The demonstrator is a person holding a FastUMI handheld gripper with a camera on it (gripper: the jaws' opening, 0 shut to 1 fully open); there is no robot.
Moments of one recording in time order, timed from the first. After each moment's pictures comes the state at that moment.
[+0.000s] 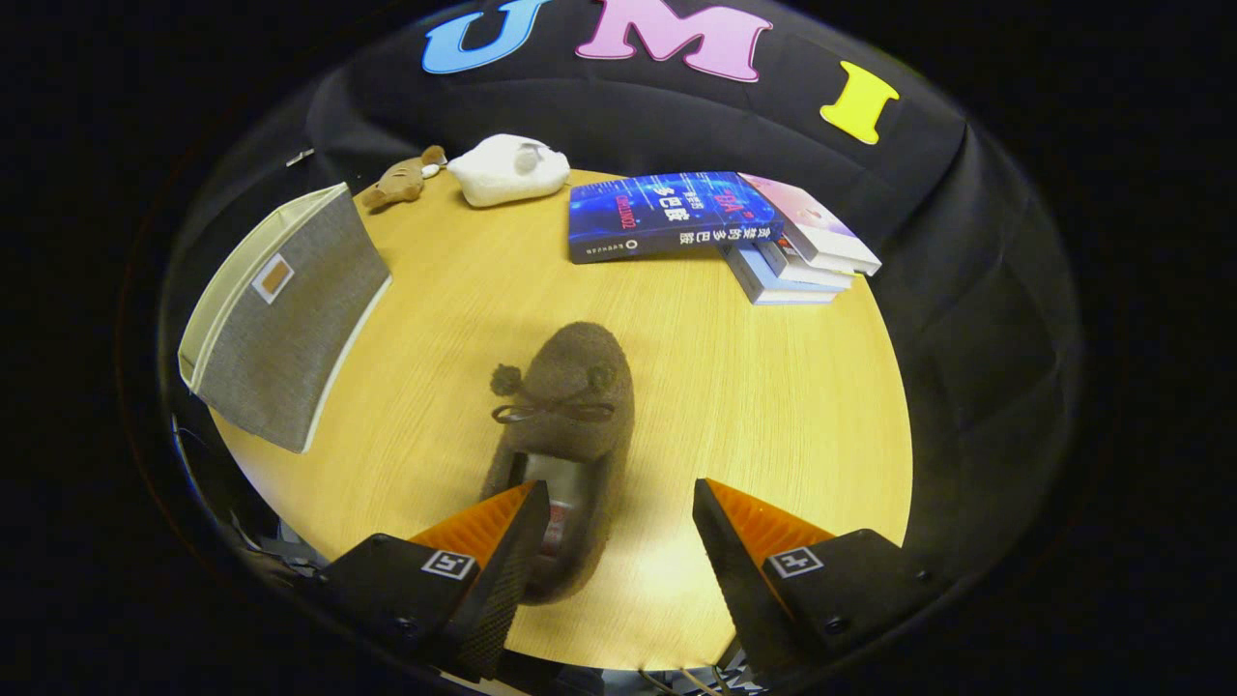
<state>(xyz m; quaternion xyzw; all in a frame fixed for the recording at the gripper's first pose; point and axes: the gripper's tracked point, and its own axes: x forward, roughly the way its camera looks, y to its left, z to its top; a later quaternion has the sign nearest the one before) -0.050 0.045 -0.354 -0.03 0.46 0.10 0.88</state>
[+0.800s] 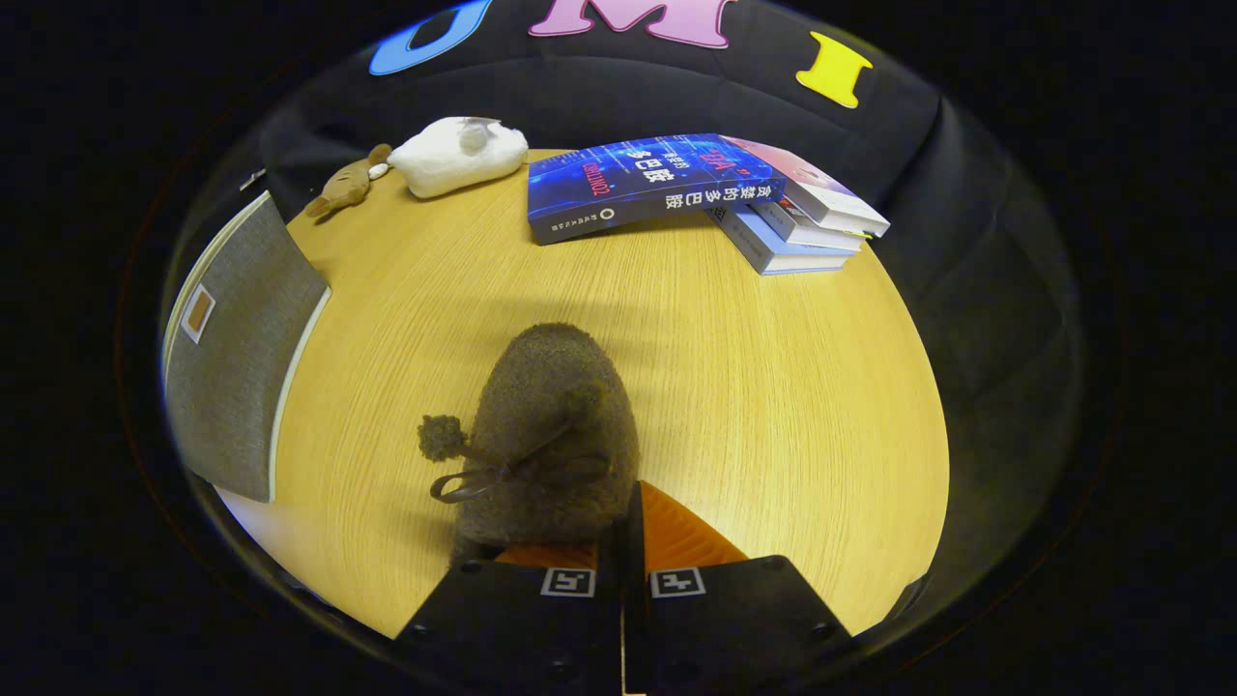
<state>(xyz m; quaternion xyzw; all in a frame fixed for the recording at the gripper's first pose) -0.027 0.062 -0.386 0.02 0.48 0.05 0.88</state>
